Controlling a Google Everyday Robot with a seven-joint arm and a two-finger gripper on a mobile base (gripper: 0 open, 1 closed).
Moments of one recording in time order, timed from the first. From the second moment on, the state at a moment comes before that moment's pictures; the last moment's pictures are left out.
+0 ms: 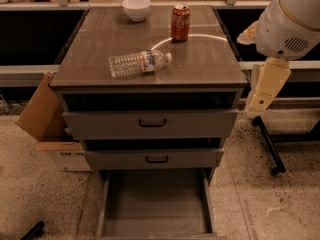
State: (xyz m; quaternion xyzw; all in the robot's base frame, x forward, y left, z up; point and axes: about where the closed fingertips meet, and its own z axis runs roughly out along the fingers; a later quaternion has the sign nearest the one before) arm 0.490 -0.181 0.958 -0.65 0.74 0.00 0.18
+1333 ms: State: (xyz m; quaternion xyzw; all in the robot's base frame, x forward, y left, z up) arm 0.606 -0.066 0.924 -0.75 0.61 0.01 0.25
